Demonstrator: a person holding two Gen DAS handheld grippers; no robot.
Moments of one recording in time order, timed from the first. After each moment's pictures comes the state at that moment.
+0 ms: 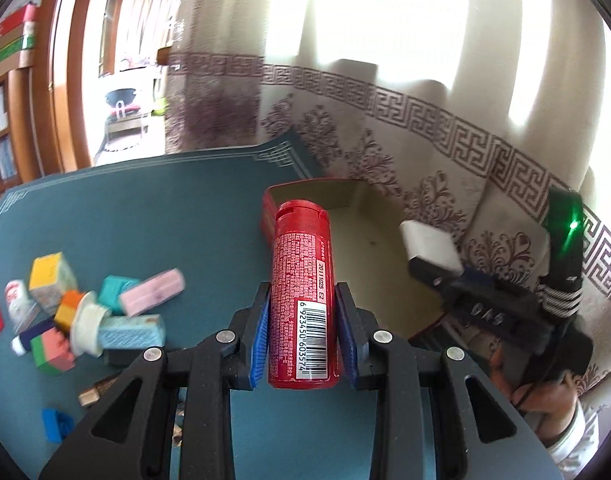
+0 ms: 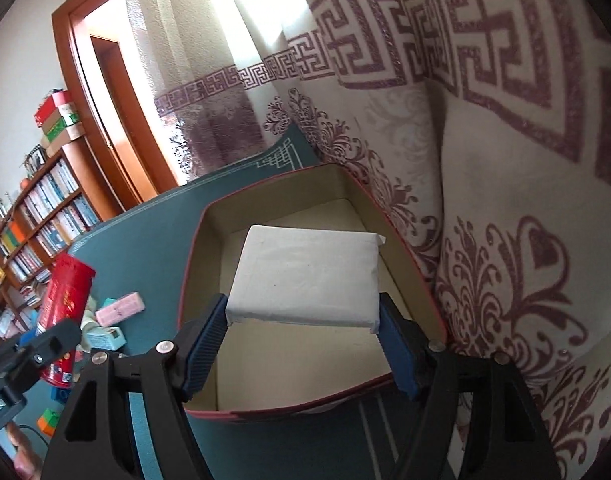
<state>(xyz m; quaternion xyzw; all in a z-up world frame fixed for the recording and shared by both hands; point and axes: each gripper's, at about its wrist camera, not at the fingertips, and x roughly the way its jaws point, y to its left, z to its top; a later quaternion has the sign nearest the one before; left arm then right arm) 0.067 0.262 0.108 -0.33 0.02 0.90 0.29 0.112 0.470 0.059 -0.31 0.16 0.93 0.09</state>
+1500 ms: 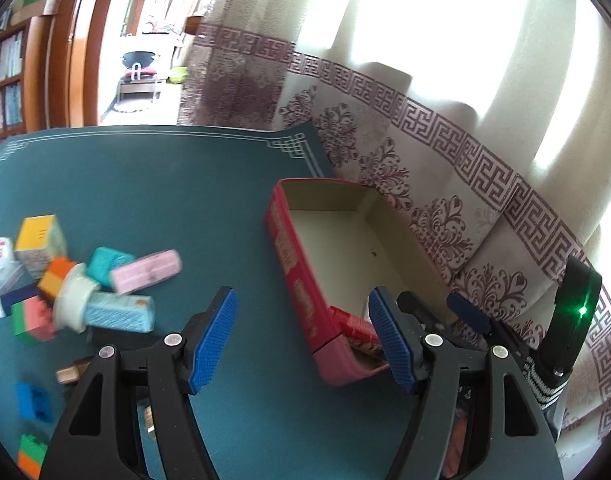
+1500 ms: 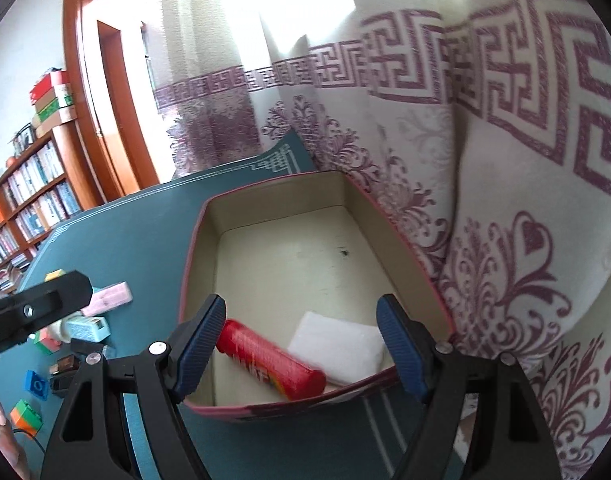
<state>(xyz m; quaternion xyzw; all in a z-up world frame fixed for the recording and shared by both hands) 0.042 0.247 0.104 -0.37 -0.06 0.88 0.29 0.113 0.427 0.067 -0.30 0.10 0.94 0.11</state>
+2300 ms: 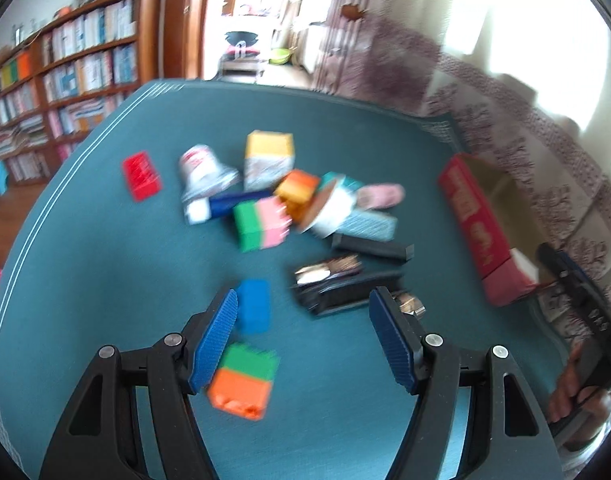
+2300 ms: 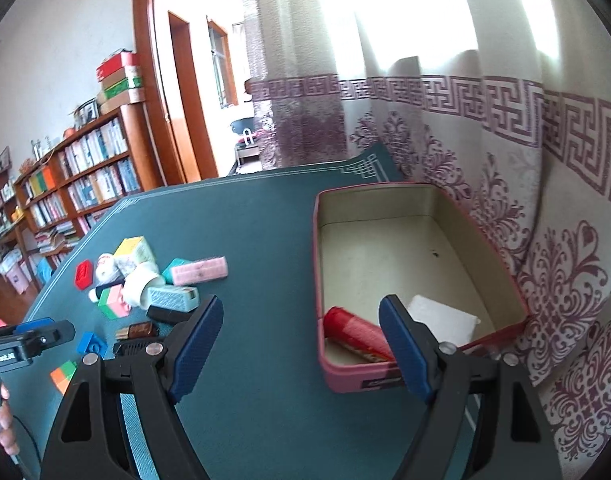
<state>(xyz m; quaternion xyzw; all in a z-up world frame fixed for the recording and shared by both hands) 0.075 0.066 0.060 -0.42 -0.05 0.90 0.11 0.131 0.350 0.076 -0.28 0.06 0.96 0.01</state>
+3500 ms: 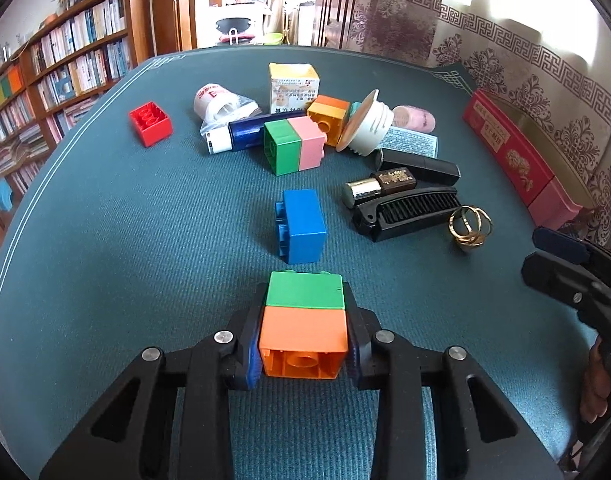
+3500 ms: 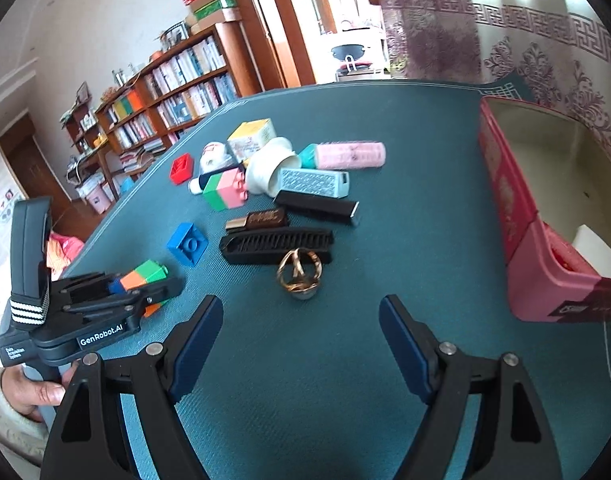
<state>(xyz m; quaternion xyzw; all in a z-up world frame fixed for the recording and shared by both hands) 0.093 0.042 0.005 -0.44 0.02 0.89 0.12 0.131 0.264 0.023 -0.39 0.05 0.90 -0.18</state>
